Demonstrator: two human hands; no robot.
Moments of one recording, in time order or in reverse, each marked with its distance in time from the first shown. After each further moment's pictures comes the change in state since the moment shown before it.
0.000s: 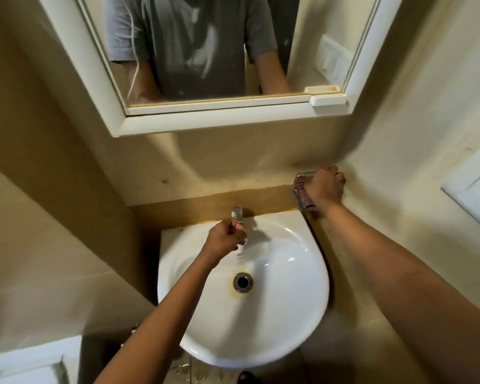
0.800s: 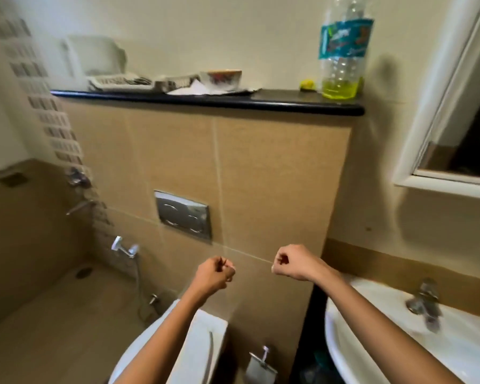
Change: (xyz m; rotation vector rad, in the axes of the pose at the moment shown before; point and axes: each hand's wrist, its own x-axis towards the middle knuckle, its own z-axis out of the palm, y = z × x) left_hand -0.305 -0.146 -0.336 -0.112 0.670 -0.076; right_hand -0.418 -0.331 -0.049 0.115 -0.804 -1.010
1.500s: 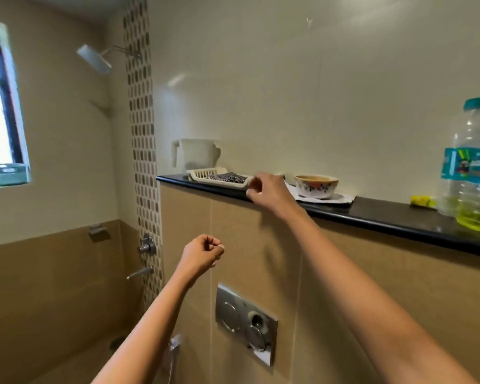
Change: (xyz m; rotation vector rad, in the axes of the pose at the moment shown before) left_hand 0.098 0.141 -0.246 -0.033 0.533 0.307; right_hand 0.168 -0.325 -0.177 0.068 0.614 -0.704
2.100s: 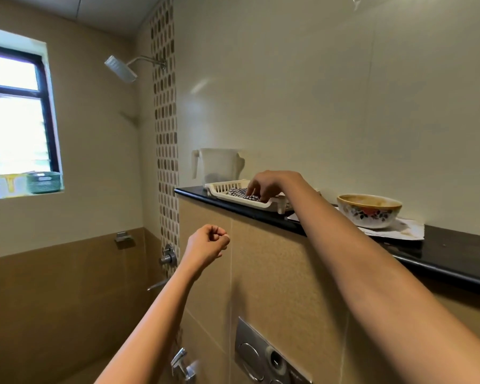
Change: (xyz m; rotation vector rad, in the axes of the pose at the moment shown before) left_hand 0.102 0.004 -0.026 -0.045 0.096 0.045; right_hand 0.178 0.022 0.056 -0.334 -0.705 -0.140
